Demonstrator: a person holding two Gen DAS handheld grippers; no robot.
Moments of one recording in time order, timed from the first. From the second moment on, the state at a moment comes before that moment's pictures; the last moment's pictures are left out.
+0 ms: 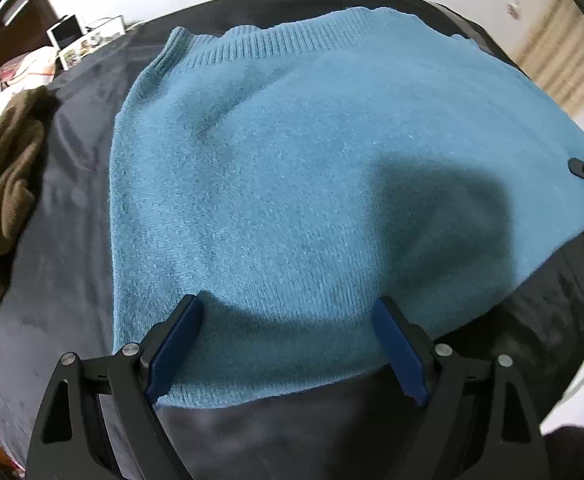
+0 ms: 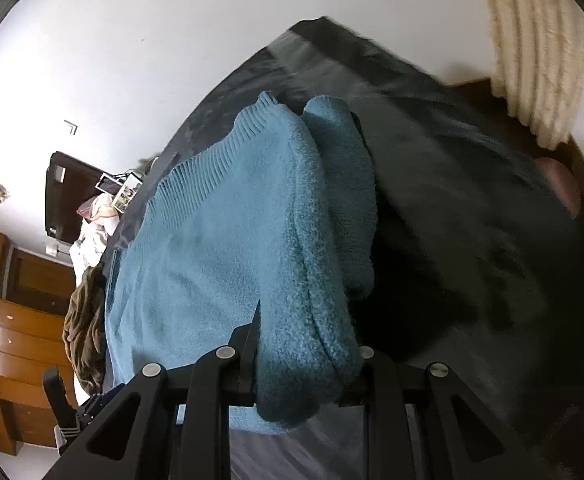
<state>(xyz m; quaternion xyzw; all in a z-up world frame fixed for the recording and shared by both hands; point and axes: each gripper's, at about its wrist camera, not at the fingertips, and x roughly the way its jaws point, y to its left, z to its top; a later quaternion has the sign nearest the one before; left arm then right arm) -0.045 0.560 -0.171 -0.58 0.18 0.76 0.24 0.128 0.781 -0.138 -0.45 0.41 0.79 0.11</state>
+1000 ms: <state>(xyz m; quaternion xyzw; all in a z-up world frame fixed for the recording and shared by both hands) -0.046 0.554 -0.162 -0.61 0.06 0.75 0.23 0.179 0.802 -0.168 -0.41 0.49 0.76 0.09</state>
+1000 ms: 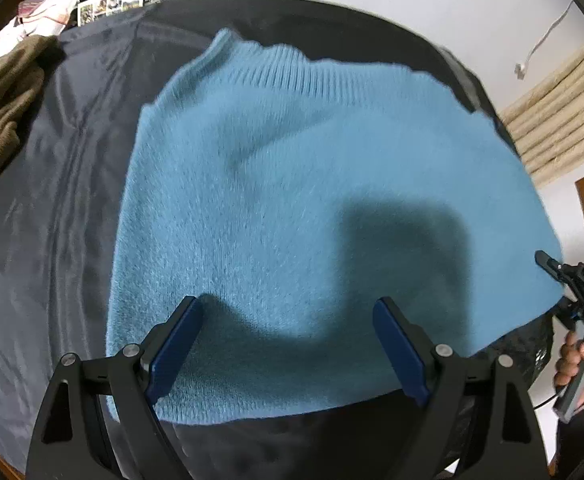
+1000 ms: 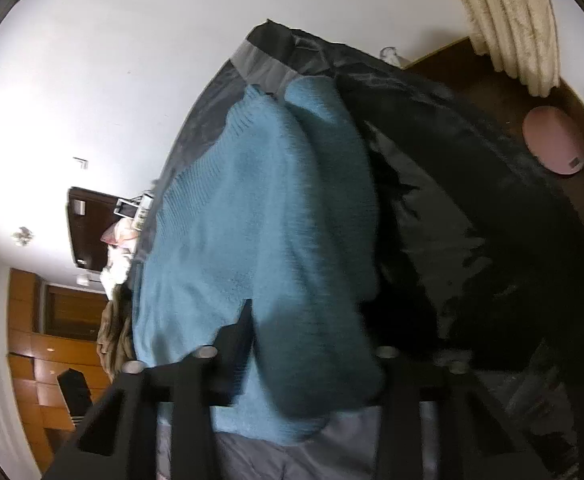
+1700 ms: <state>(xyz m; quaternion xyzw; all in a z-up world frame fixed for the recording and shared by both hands) -0.113 0.504 -0.133 -0.60 0.03 0.74 0.30 0.125 0.711 -0.045 -0.36 0.43 0.82 0.10</state>
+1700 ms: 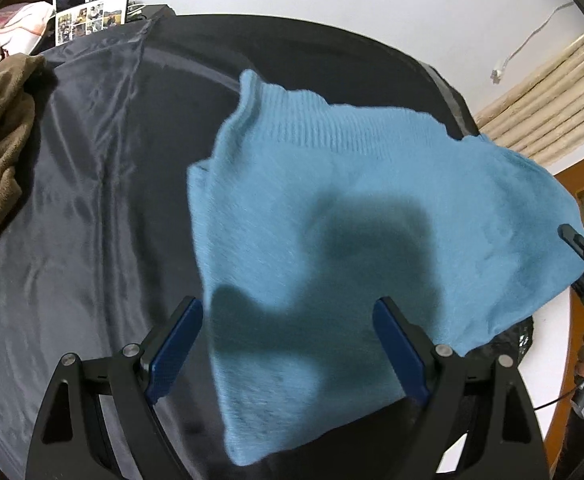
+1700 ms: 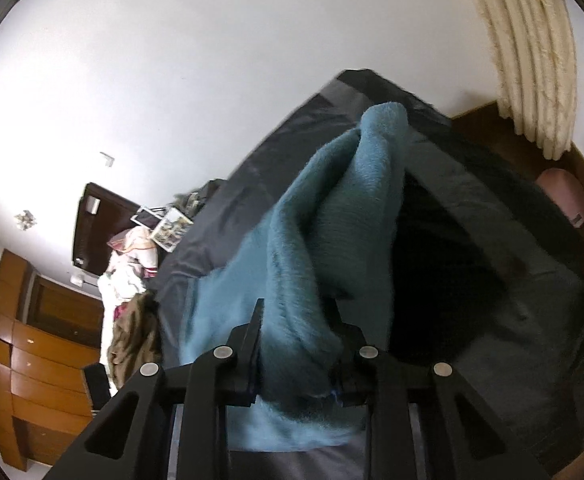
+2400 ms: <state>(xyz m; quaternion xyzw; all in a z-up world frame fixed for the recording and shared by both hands) -0.139 0.565 -0.128 -0.64 -0.07 0.65 0.41 0.095 0.640 -0.060 -0.44 0.30 0.84 0.12</state>
